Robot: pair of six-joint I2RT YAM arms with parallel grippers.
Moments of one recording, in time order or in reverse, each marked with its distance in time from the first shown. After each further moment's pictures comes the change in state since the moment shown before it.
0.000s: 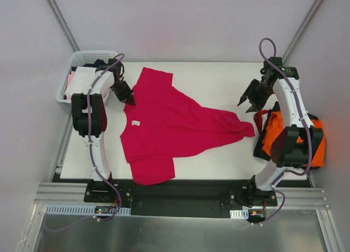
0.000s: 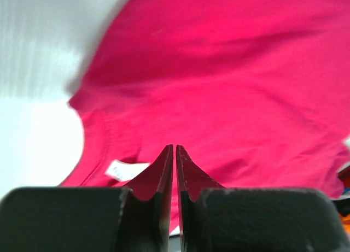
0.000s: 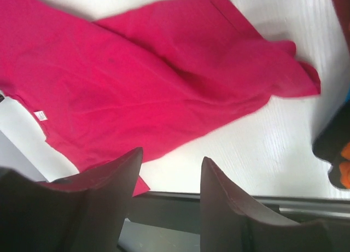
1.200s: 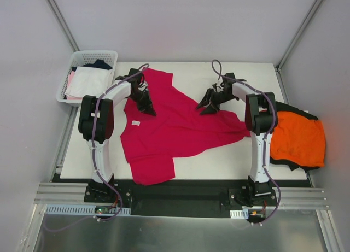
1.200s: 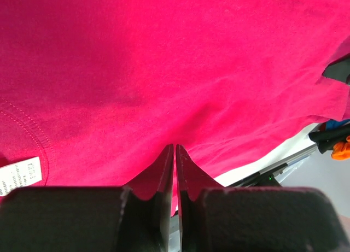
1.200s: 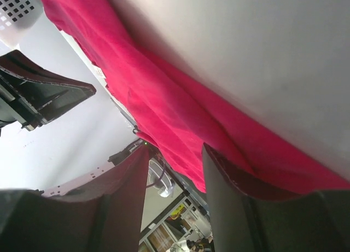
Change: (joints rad) left arm -0.209 -0.090 -0.219 0.177 0.216 0.053; right arm 0.204 0.667 0.093 0.513 -0.703 0.002
